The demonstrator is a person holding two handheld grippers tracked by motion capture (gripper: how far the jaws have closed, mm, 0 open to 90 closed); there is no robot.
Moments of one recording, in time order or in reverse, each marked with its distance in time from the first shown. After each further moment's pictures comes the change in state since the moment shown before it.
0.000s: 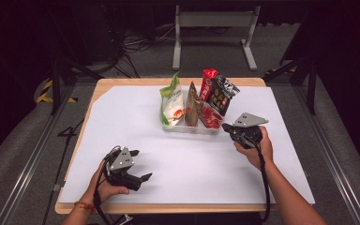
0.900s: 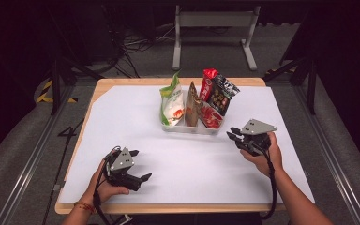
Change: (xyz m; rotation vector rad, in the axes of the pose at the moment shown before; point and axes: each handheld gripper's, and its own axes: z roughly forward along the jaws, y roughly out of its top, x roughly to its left) left arm -0.001 0.000 0.000 0.007 0.007 0.008; right arm 0.002 -0.015 -0.025 0.004 -0.002 -0.028
